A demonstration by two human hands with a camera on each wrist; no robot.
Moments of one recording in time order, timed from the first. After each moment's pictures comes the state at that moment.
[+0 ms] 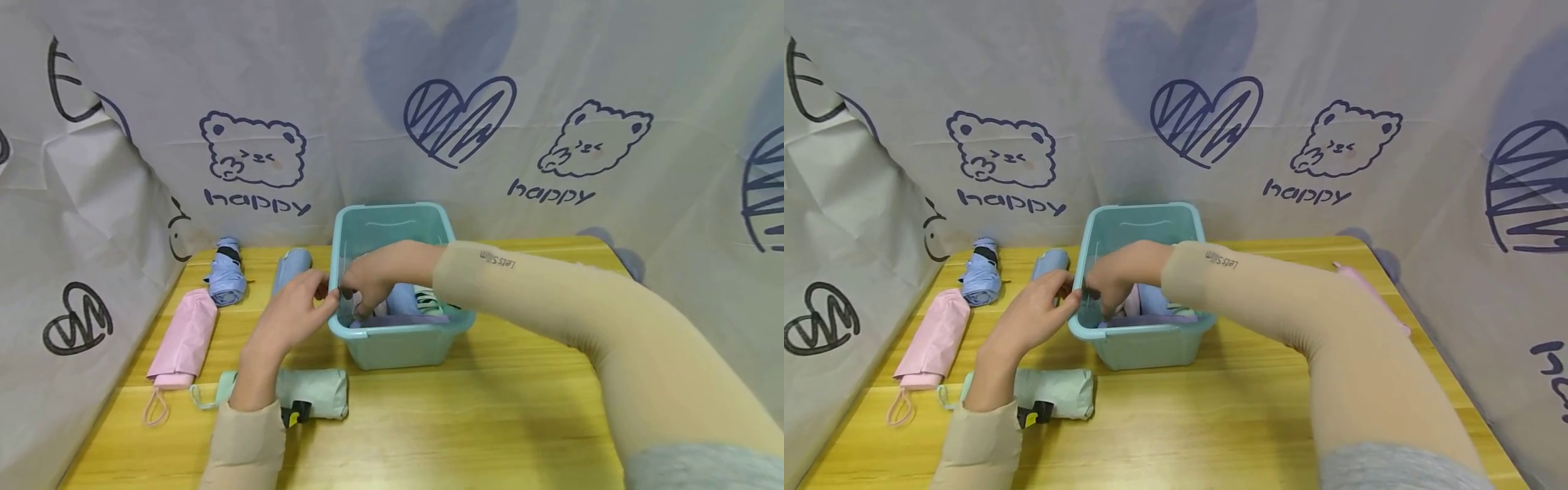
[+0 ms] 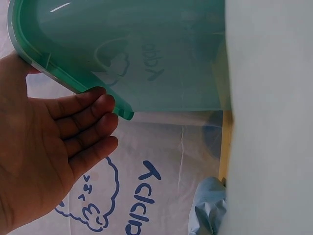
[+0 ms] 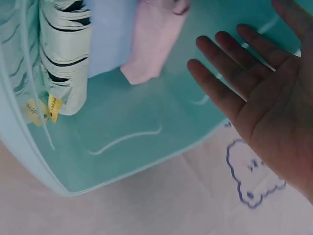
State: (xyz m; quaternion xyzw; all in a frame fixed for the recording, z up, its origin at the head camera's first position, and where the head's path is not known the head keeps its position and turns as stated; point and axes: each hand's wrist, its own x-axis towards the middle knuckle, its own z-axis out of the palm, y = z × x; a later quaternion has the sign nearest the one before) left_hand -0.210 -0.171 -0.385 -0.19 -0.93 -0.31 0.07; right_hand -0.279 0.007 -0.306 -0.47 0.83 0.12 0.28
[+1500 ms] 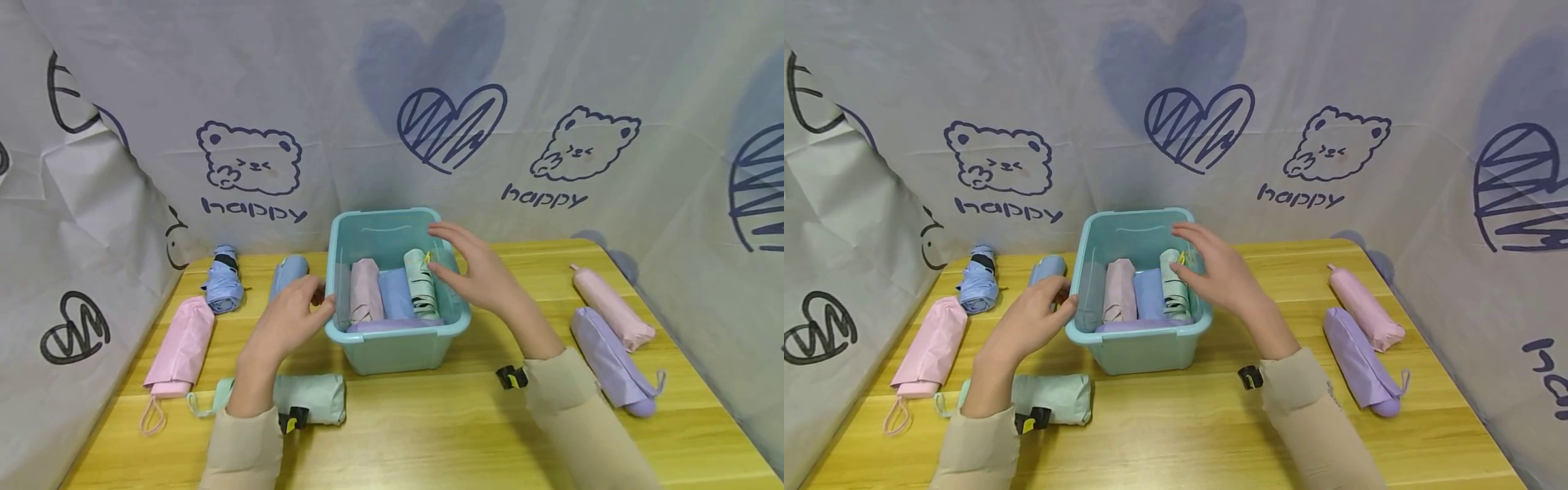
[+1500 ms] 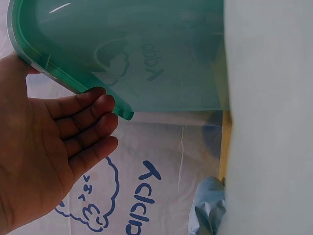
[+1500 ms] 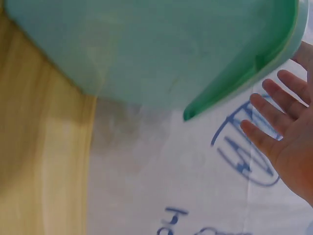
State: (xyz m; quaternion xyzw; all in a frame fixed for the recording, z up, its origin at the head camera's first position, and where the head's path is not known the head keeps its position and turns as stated) left_hand -0.208 -0.169 -0.384 -0.18 -0.93 -0.30 0.07; right_hand -0.237 0.168 -0.340 -0.30 0.88 -0.34 -0.14
